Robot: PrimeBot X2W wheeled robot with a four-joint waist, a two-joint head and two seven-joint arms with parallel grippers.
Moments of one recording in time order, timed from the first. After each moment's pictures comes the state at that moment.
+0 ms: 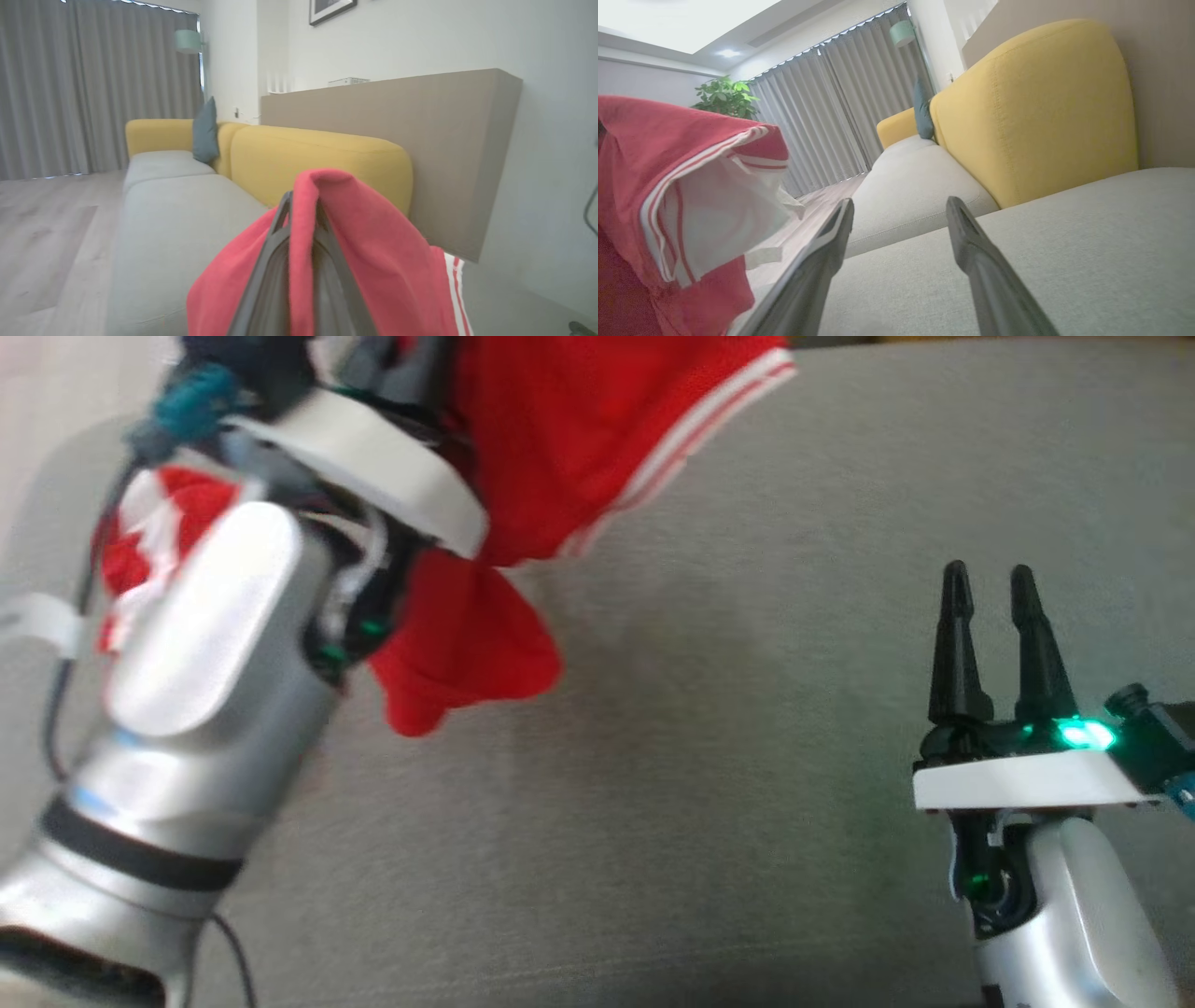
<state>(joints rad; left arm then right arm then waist) -0.89 0.30 -0.67 0.25 -0.65 0.09 -0.12 -0.19 -0.05 0.06 0.16 0.41 0.12 -0.26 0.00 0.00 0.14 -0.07</state>
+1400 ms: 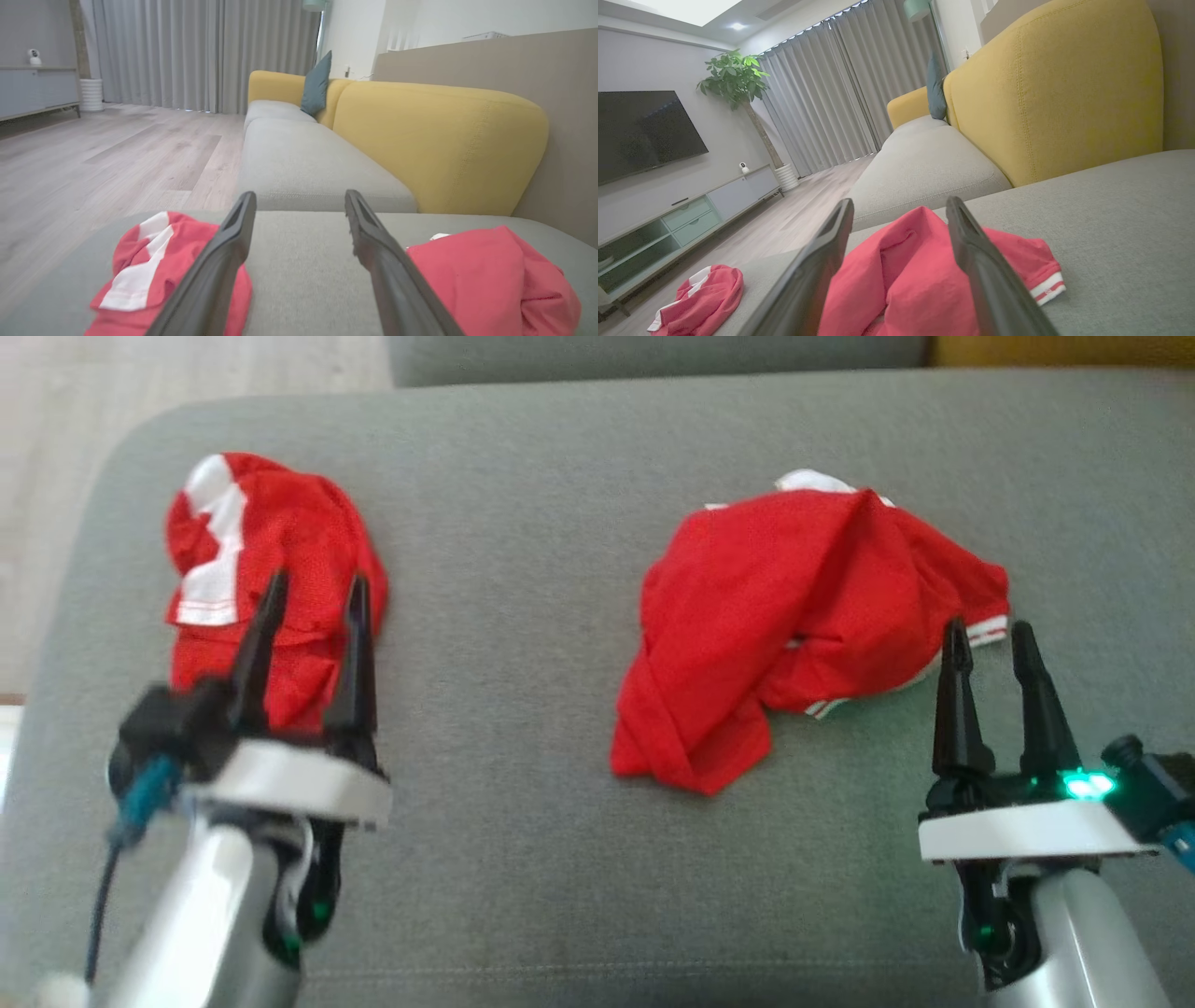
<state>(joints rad) -0.24 0.25 -0.34 0.09 -0.43 0.12 -0.26 -0.10 -0.05 0.05 0.14 0.38 0.12 -0.26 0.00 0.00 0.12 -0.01</state>
